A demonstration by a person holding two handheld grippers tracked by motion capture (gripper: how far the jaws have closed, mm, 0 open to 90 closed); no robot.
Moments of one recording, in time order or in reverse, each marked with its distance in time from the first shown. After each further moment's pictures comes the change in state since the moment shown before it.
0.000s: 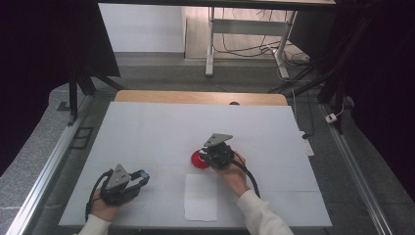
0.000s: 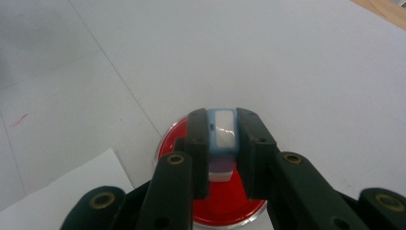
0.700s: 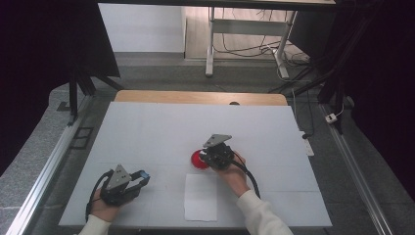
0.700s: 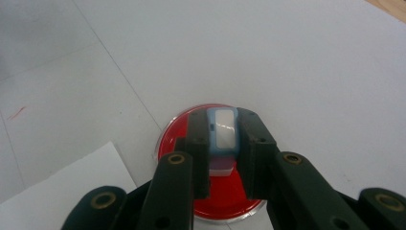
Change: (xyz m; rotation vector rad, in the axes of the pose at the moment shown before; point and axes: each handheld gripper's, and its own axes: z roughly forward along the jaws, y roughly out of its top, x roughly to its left) left arm -0.002 0.000 -0.001 -0.001 0.003 0.004; right arm 0.001 0.000 0.000 0.022 -0.003 -0.006
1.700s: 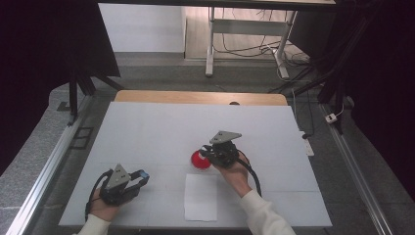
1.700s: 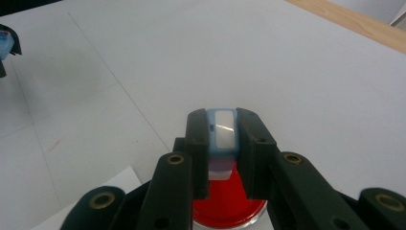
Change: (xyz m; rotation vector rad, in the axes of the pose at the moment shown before) left arm 0.002 -0.001 0.001 0.001 0.003 0.000; right arm -0.005 0.004 -0.020 -0.123 0.034 0.077
